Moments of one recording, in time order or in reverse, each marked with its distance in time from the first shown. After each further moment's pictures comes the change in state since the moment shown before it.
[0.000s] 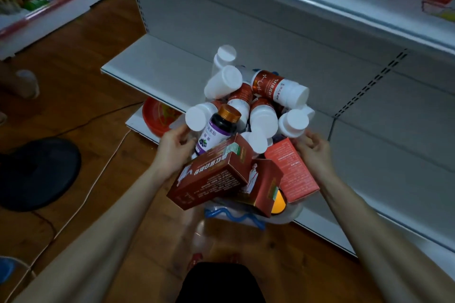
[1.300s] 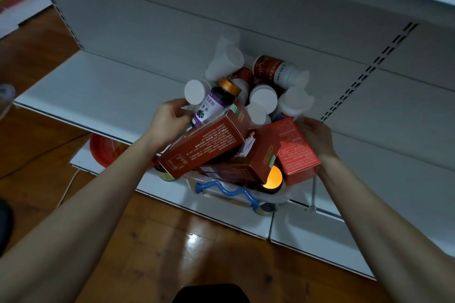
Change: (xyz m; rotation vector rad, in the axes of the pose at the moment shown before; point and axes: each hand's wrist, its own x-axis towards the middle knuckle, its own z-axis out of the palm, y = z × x) left_hand 0.180 -0.011 0.079 -0.038 -0.167 0.024; right_hand 0.135 0.007 -0.019 -0.212 0.200 -0.169
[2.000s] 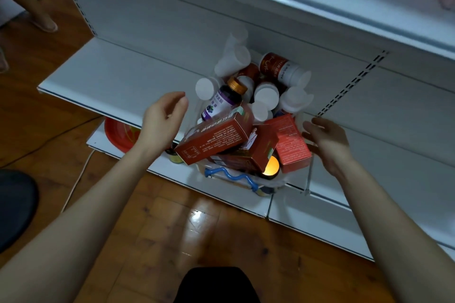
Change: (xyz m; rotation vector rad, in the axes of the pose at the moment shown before) left_hand -0.056 0.029 -0.033 0.072 0.161 -0.002; right_hand -0.028 -0.024 -0.029 0.099 -0.027 0.287
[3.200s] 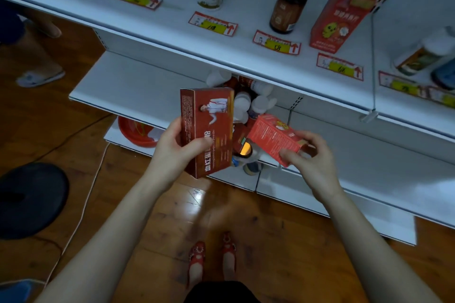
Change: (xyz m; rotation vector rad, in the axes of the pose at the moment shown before) left_hand -0.129 0.169 -0.067 -0.443 -0.269 -0.179; right_hand -0.184 -0.077 -0.071 -0.028 -0.067 -0.236
